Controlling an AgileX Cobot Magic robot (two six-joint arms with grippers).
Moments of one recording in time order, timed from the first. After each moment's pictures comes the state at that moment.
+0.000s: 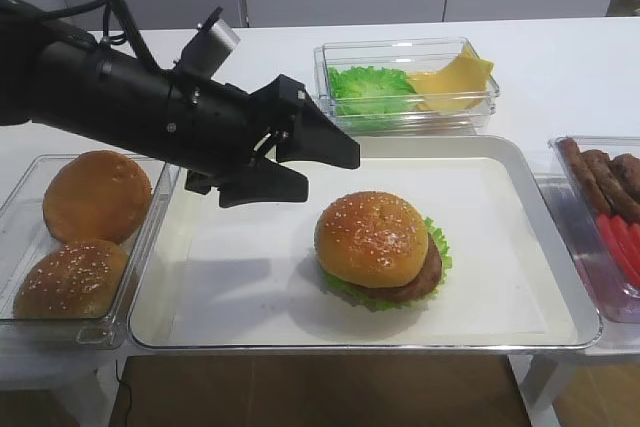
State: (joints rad) left arm -0.40 1.61 -0.98 -1.29 0.80 0.65; right arm 0.05 -0.02 -0.48 0.05 1.16 0.02
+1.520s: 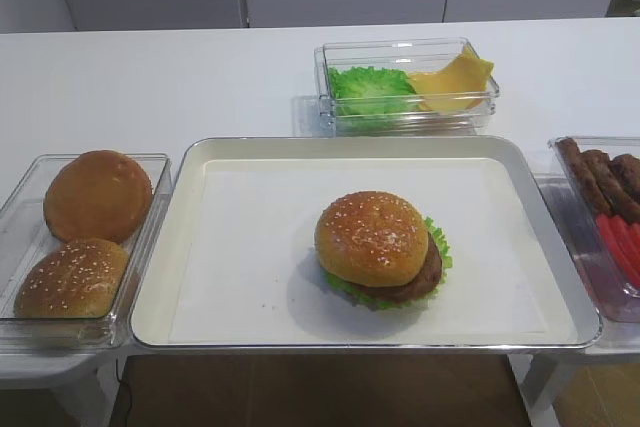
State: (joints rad) left arm -0.36 0.59 -0.81 0.00 1.22 -0.27; right arm 0.05 -0.02 -0.48 0.05 1.16 0.03
